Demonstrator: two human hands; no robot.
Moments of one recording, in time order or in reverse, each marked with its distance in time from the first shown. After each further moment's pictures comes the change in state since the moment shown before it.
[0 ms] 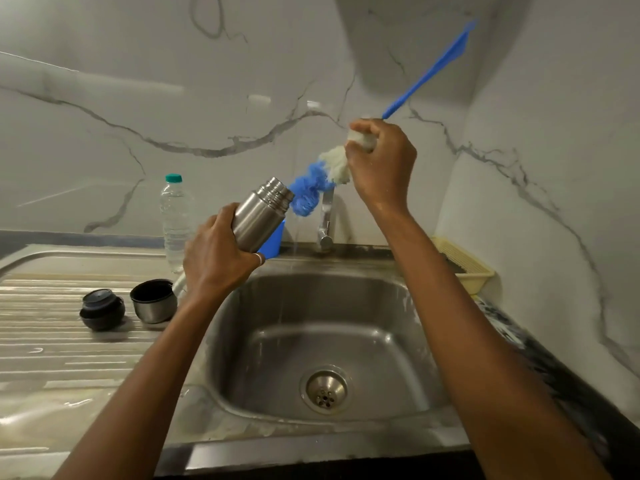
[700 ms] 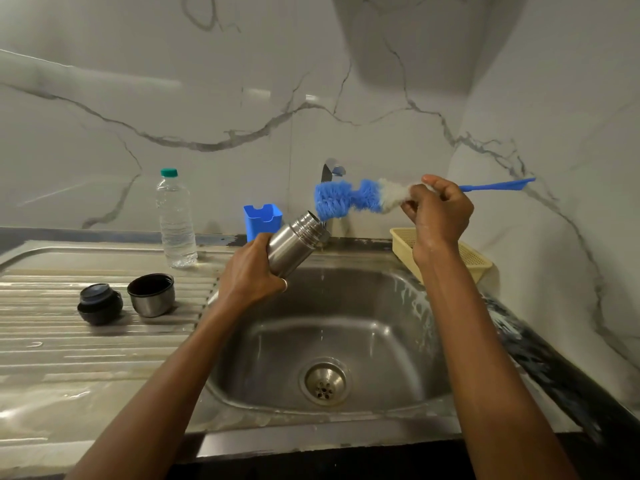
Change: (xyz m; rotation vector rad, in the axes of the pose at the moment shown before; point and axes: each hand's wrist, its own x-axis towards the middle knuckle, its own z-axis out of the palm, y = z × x) left_hand -0.020 0.007 0.046 0.004 -0.294 0.076; right_hand -0.040 0.067 -0.066 0.479 0.288 0.718
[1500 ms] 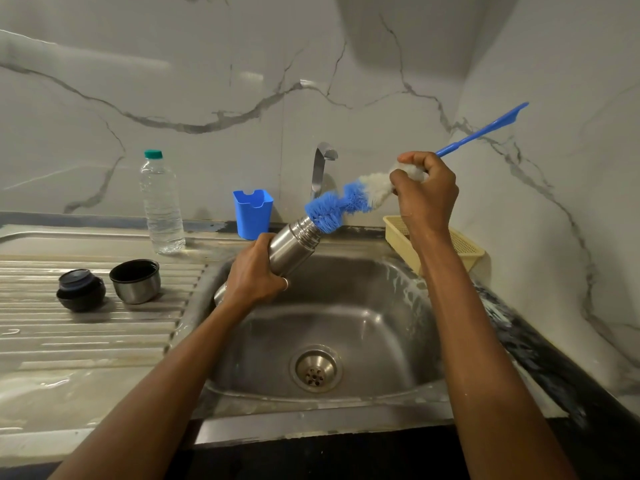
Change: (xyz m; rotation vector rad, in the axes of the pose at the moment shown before) left_hand -0.005 -0.006 0.043 -0.107 -0.017 -0.016; right_hand 0.001 0.001 -0.001 -0.383 -0.202 -0.342
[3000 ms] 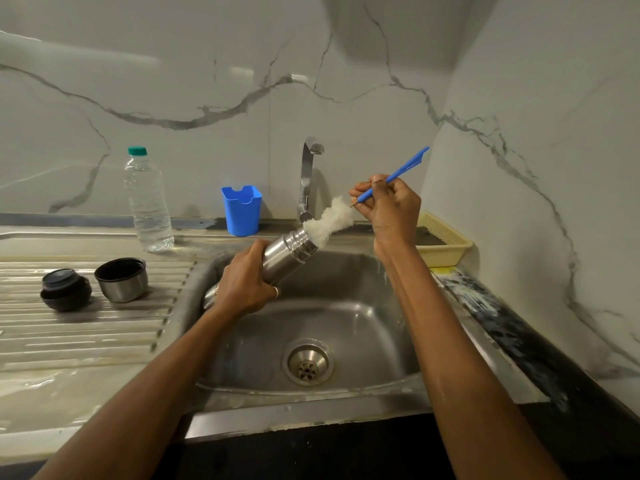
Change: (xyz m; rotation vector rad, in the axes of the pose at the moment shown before) left_hand -0.009 -0.005 0.013 0.075 -0.076 0.016; right_hand -0.030 0.017 0.013 0.372 -0.079 0.283
